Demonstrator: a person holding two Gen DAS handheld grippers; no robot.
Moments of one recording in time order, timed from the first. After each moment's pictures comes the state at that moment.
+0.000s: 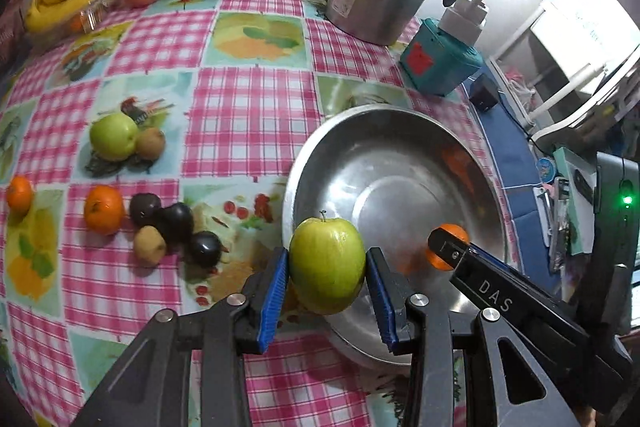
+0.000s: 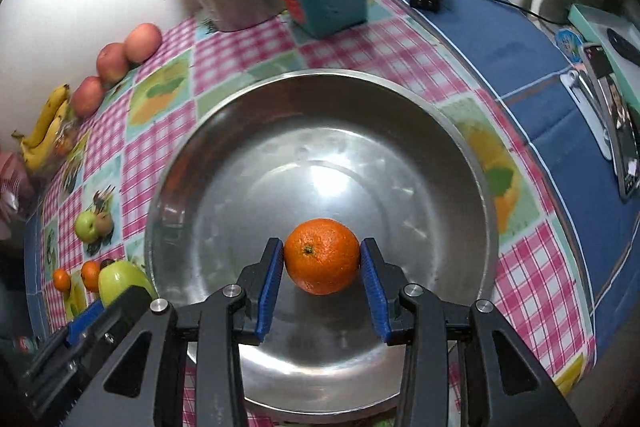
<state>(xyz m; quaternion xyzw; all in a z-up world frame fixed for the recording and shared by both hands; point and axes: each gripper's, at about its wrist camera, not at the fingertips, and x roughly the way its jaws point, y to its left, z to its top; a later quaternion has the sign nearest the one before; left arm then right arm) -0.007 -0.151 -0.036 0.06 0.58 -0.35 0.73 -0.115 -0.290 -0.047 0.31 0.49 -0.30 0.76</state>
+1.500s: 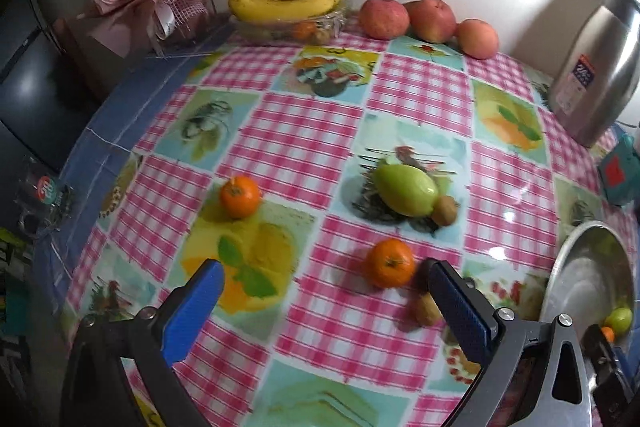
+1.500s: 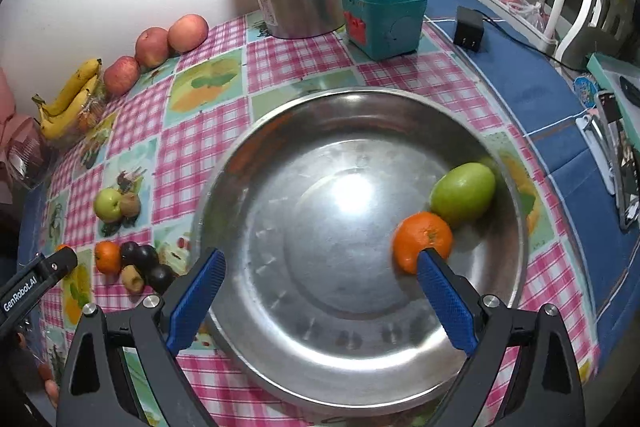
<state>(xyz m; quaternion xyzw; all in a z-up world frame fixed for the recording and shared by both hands) 0.062 -0.031 -0.019 0.09 0.52 -0.05 0.85 -0.090 -0.254 -0.033 0.26 0.47 -0.27 0.80</state>
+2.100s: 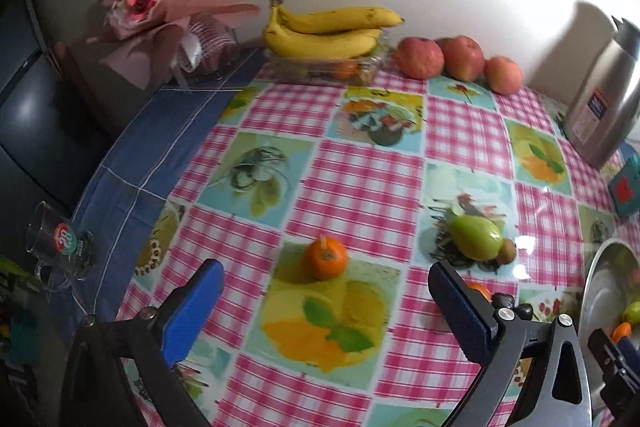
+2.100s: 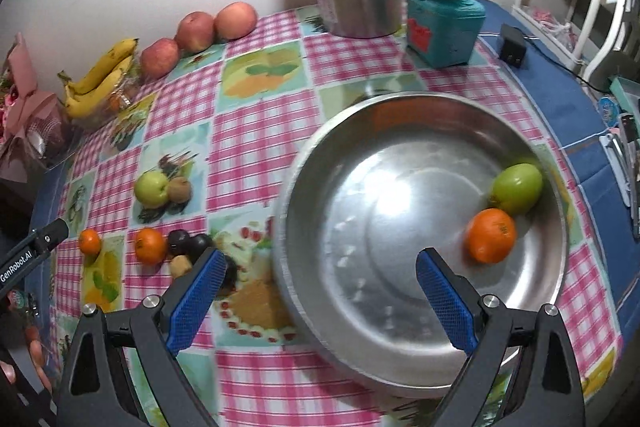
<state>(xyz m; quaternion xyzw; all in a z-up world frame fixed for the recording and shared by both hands) 0.104 0.041 0.007 0.09 0.48 -0.08 0.87 -0.059 -0.205 -0.026 0.24 0.48 -0.23 0.81</state>
